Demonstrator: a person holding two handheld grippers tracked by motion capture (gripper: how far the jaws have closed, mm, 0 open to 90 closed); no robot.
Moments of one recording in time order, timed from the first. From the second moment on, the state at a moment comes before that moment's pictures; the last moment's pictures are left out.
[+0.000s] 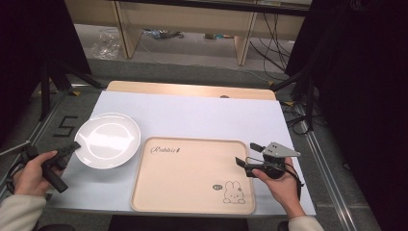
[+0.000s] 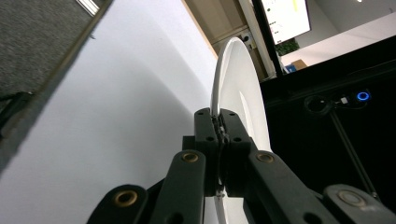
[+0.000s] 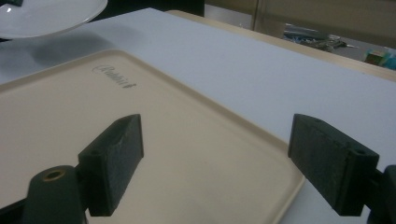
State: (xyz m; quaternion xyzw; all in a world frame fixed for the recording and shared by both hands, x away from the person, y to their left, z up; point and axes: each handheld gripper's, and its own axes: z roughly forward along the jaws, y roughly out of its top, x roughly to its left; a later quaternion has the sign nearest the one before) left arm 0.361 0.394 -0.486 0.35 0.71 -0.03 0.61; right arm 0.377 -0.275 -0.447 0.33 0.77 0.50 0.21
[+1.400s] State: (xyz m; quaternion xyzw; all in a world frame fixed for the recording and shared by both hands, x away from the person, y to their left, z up) left arm 0.375 0.339 -0.468 0.39 0.67 -0.09 0.62; right arm 0.377 -0.276 -0.447 0.33 0.77 0.50 0.21
